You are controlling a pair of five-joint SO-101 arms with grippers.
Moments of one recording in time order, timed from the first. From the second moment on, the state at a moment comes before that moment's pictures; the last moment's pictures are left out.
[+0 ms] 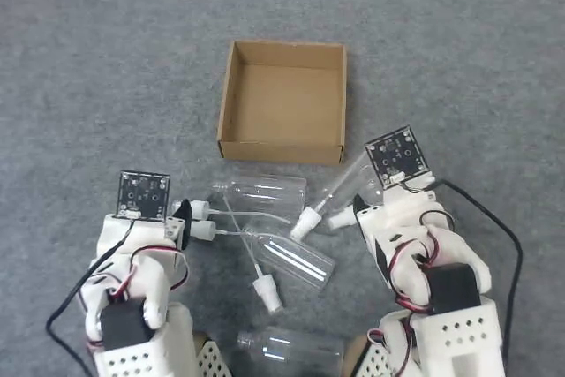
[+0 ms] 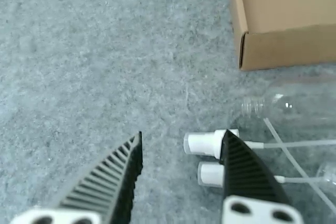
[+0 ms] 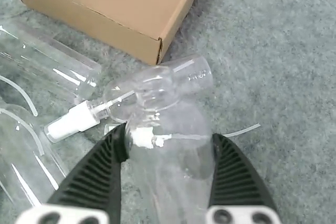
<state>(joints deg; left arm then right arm) -17.8 -103.3 85.4 72.0 -13.1 -14.8 -74.1 61.4 67.9 10.9</state>
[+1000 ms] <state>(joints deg) -10.5 -43.2 57.8 73.5 5.0 -14.7 -74.1 61.4 67.9 10.9</state>
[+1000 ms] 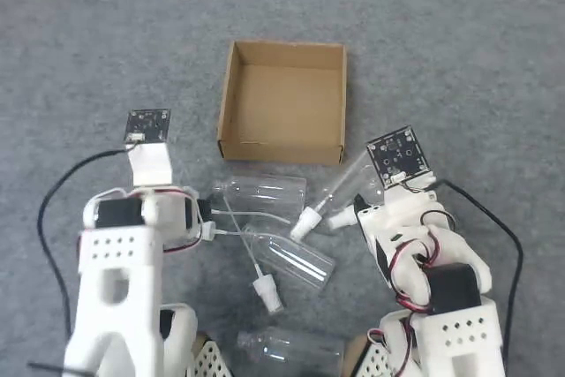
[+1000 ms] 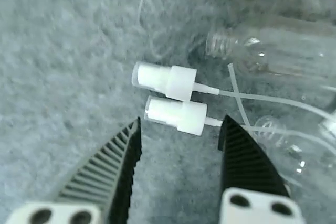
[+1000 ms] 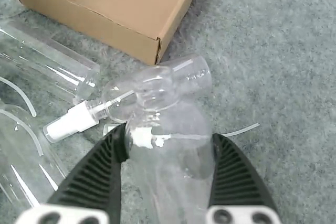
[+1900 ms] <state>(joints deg) -10.5 -13.6 45.0 66.5 26.9 -14.7 -74.1 61.4 67.9 10.9</state>
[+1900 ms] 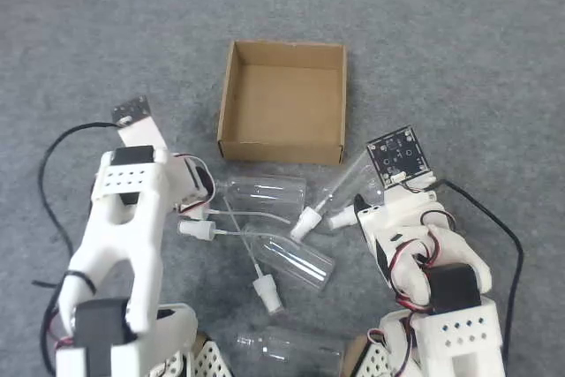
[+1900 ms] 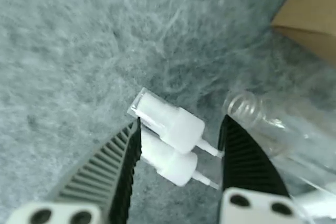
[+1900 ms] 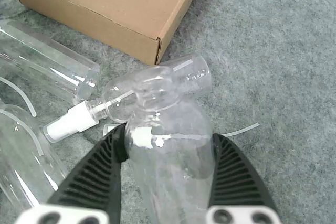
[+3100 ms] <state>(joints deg) -11.5 -4.5 44.7 58.9 32.2 -14.7 -74.4 62.4 67.9 10.9</state>
